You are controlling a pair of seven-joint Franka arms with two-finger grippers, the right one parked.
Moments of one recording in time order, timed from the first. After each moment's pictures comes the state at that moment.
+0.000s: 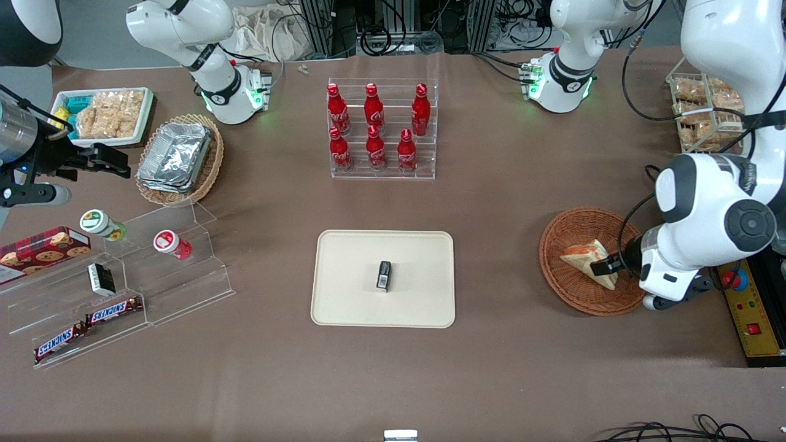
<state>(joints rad) 0.07 0.37 -0.13 -1.77 0.00 2.07 -0.51</state>
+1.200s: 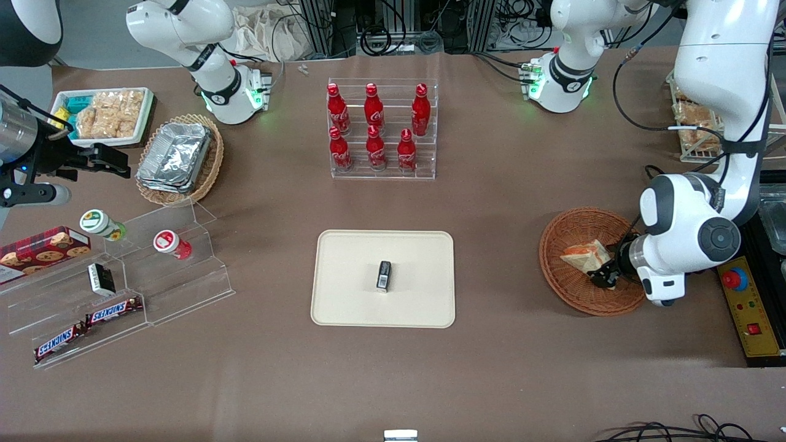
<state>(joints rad) 0.11 0.45 -0.12 -1.89 0.00 2.23 -0.90</state>
